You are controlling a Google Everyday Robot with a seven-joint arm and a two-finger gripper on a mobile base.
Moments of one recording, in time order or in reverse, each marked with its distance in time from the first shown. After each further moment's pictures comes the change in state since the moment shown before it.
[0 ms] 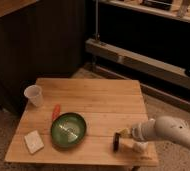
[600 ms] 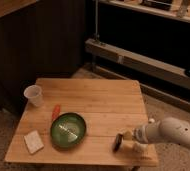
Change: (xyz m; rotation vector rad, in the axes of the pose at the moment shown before) arm -0.010 0.012 -0.012 0.003 -0.006 0.016
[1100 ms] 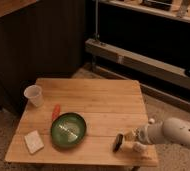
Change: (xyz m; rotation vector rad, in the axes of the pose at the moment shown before) arm -0.005 0.004 -0.005 0.001 -0.007 0.006
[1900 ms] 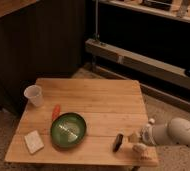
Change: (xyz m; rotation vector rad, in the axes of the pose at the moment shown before) arm -0.009 0.011 -0.019 -0.004 -0.009 0.017
